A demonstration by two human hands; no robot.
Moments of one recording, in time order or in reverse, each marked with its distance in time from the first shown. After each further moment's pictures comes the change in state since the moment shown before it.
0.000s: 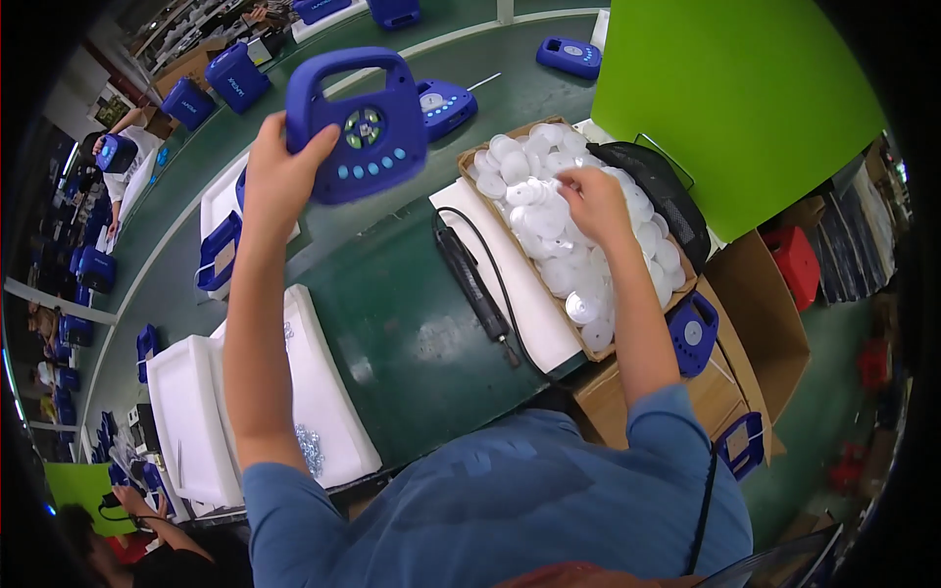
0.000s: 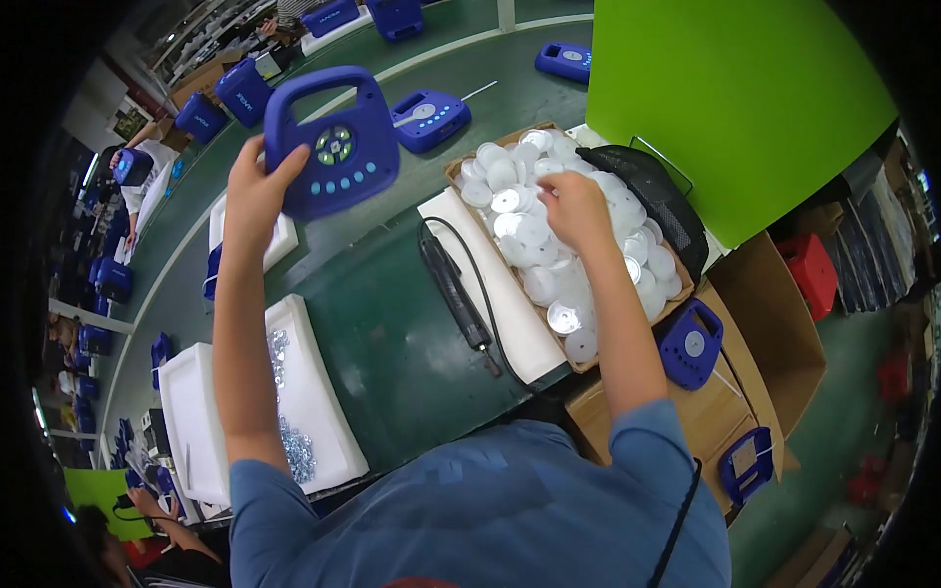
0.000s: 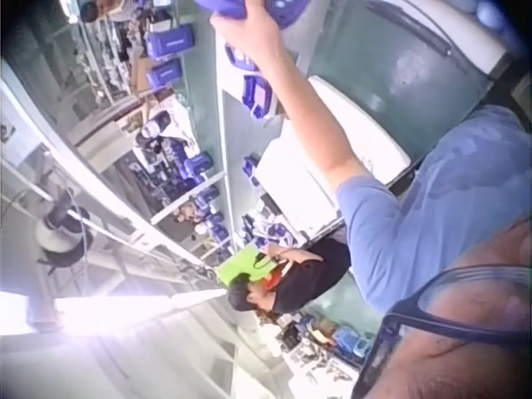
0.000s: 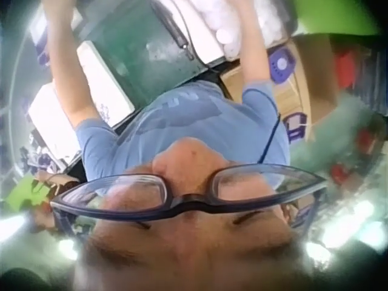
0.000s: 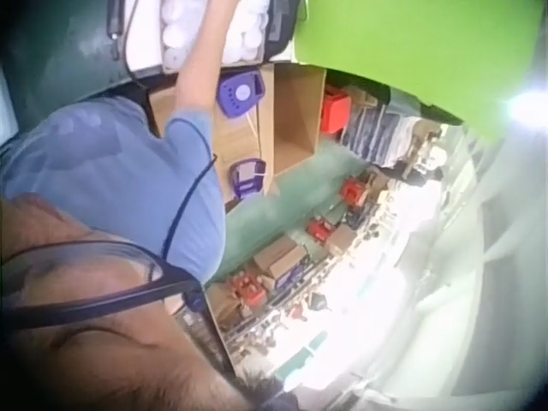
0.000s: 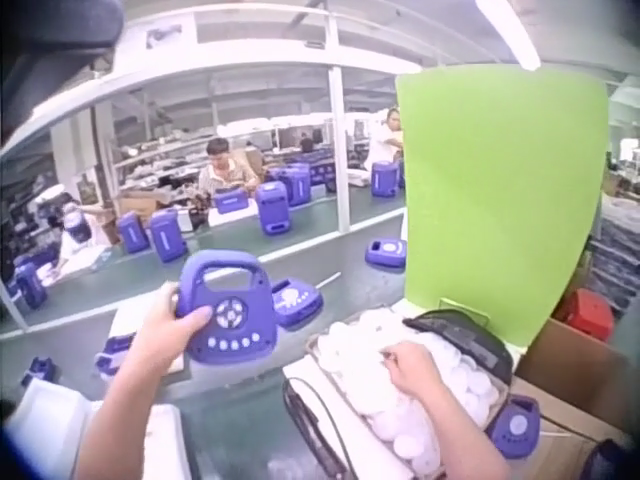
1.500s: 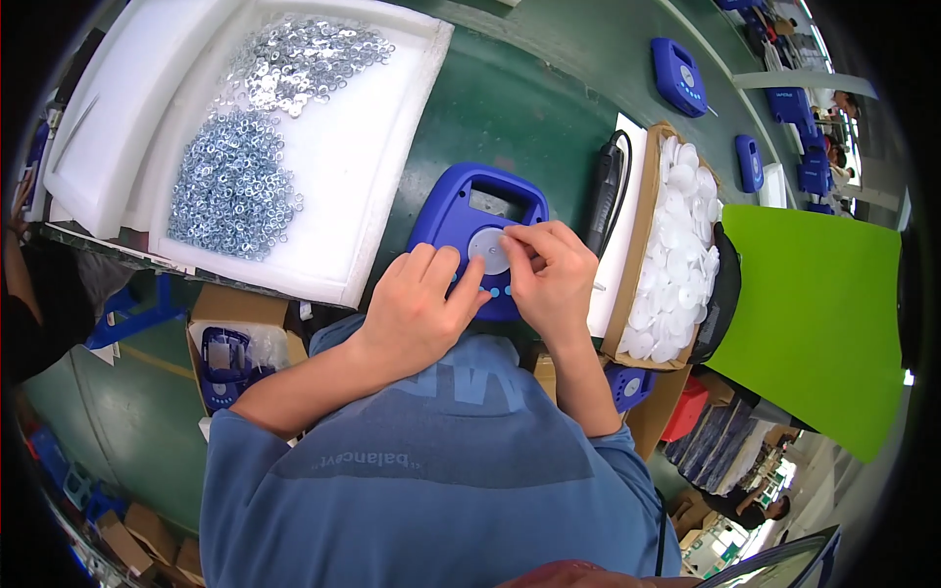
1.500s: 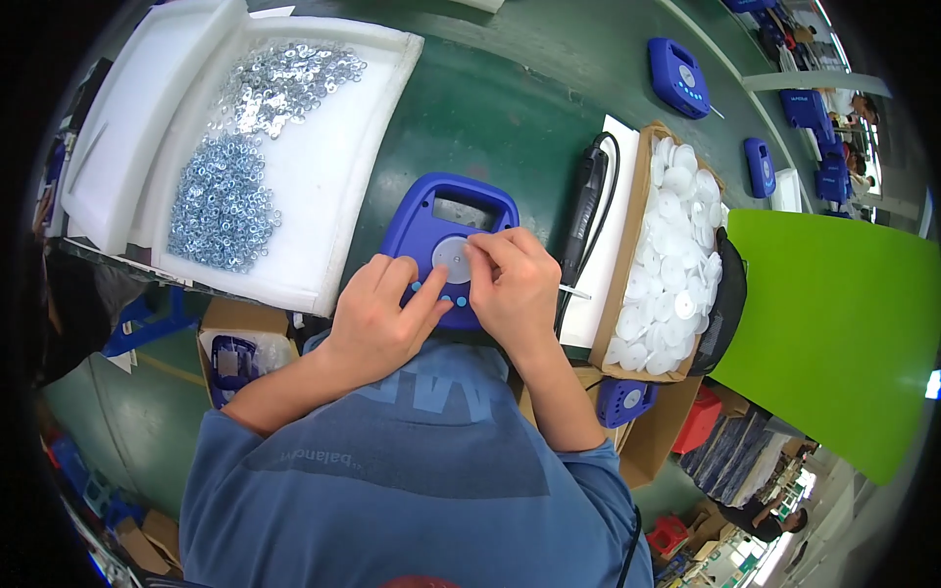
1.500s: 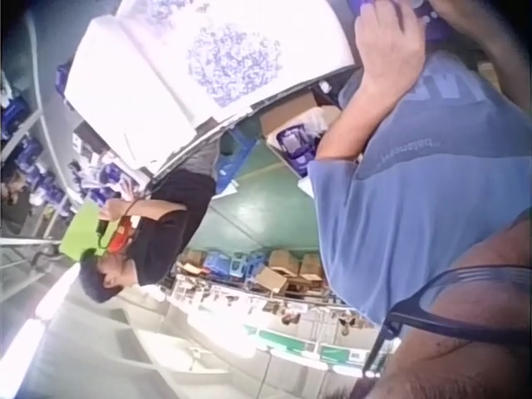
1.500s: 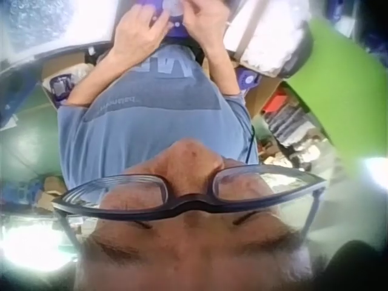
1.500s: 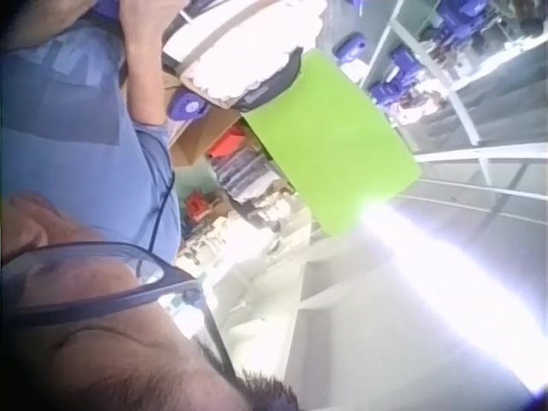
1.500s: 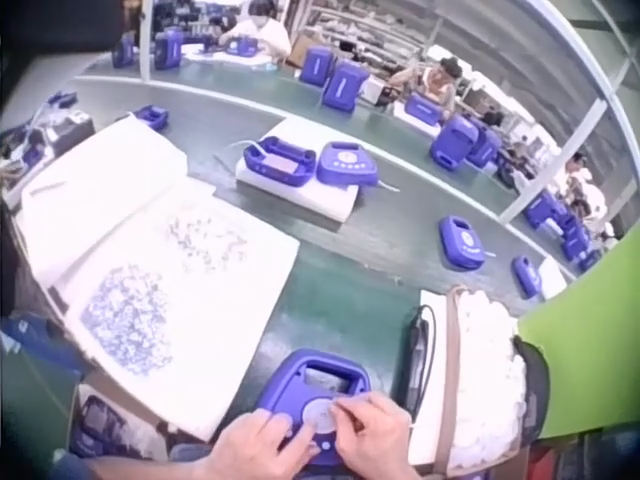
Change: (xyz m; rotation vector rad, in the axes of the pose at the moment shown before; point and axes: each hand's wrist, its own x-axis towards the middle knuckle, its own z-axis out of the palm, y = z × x) left_hand -0.373 -0.053 0.039 0.440 0.081 0.110; right_hand -0.169 -0.204 0.094 0.202 -0.469 -0.322
